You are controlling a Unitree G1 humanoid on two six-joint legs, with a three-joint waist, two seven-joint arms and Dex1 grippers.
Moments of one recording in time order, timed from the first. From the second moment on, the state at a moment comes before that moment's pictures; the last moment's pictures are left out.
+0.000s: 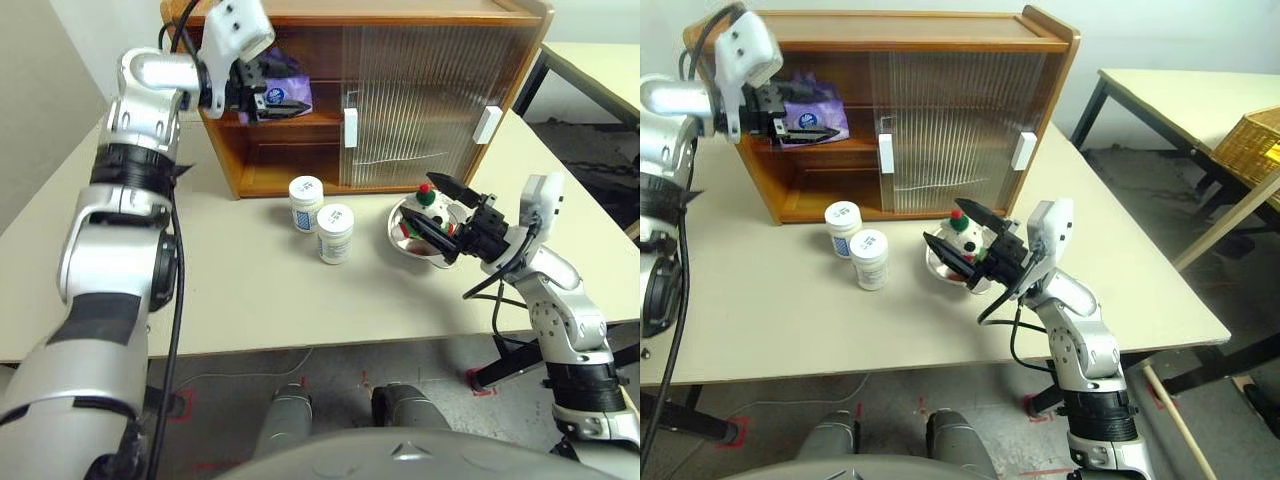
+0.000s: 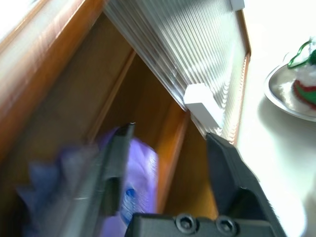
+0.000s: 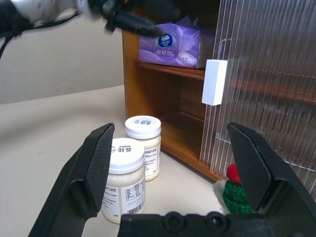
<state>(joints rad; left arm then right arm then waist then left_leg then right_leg) -1.15 0.60 -0.07 0.72 0.03 -0.01 -1.17 -0.20 -0.38 -0.07 -0.16 0.55 0.11 0.84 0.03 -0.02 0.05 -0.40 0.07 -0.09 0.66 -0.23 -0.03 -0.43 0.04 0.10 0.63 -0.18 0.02</state>
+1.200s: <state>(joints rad) -0.69 0.42 0.16 0.14 -0.20 0.48 -0.48 -0.19 -0.40 -0.07 -0.17 0.56 0.13 0.85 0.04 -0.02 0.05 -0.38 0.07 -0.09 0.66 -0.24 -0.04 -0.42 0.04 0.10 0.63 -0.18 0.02</state>
